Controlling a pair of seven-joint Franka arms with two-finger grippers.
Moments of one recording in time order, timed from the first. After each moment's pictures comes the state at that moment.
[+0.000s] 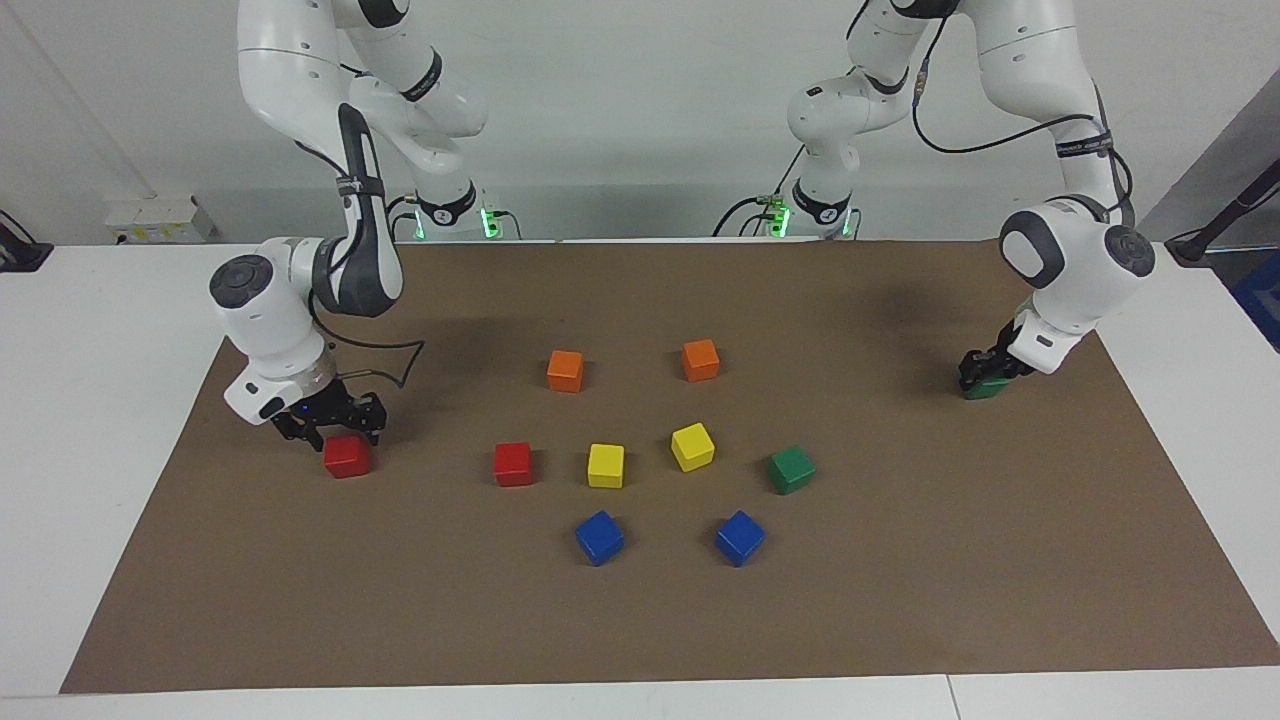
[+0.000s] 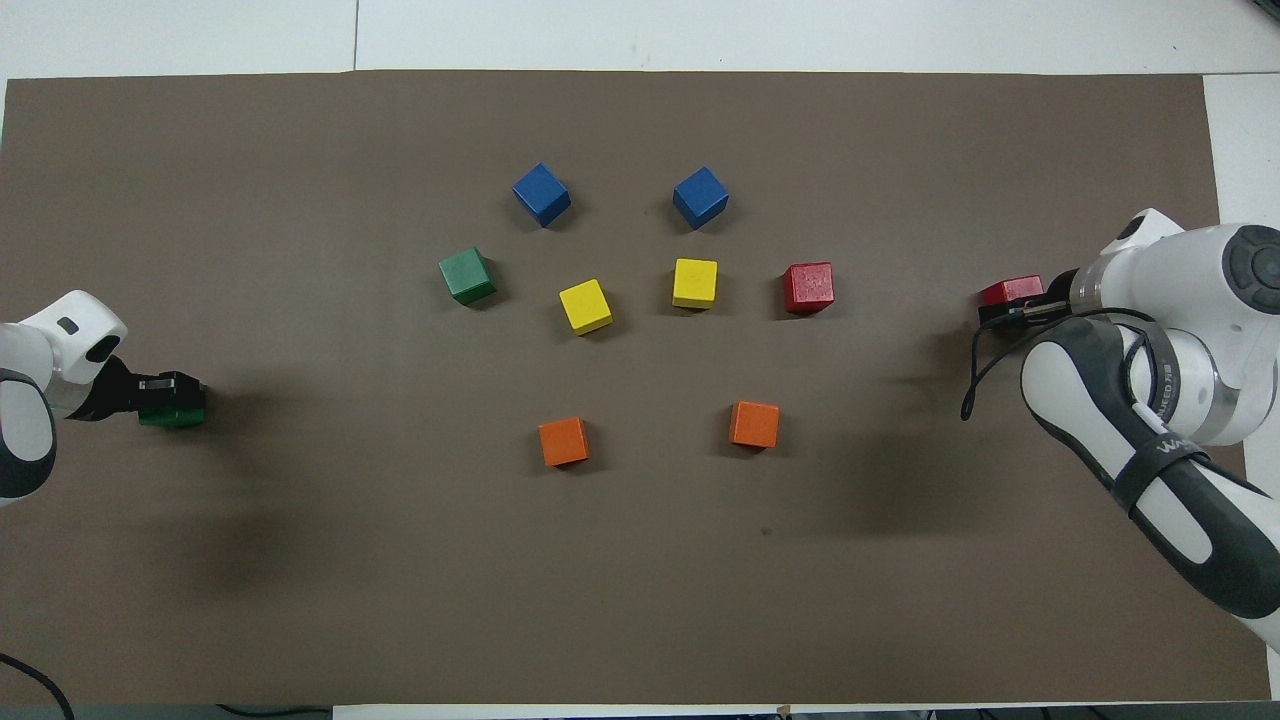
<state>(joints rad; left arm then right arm) 0.26 0.17 -0.02 -2.18 -0.04 2.29 0.24 -0.18 0.26 0.07 -2.09 -0.02 2.44 -0.20</state>
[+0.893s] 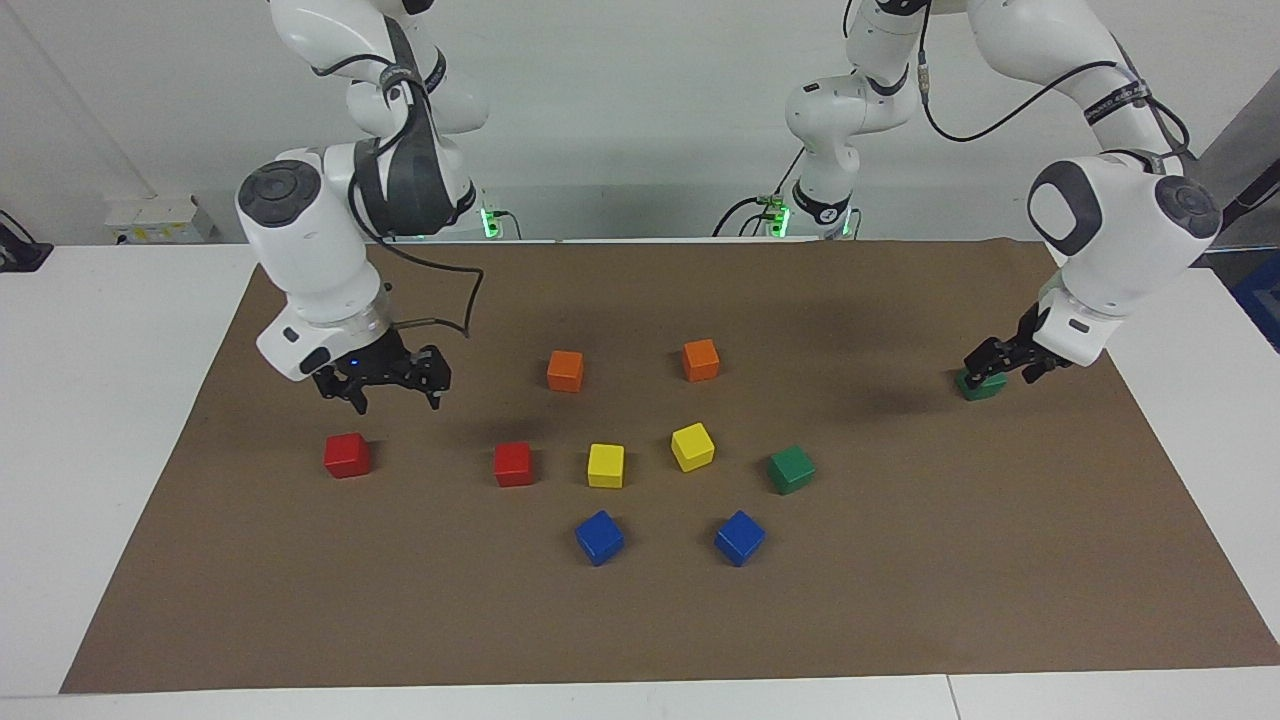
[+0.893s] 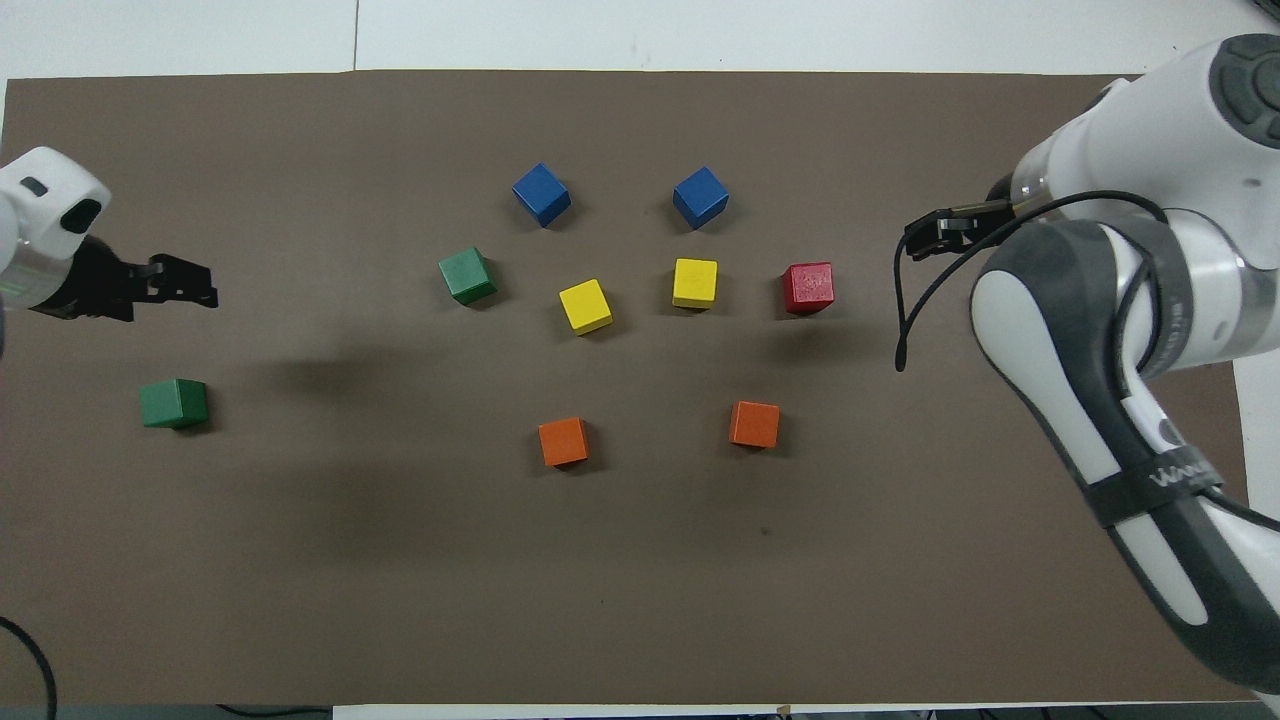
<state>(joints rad) 0.04 0.18 -0.04 -1.79 -0.04 1.95 -0.09 0.07 0.24 0.09 -1.67 -0.02 1.98 0.11</state>
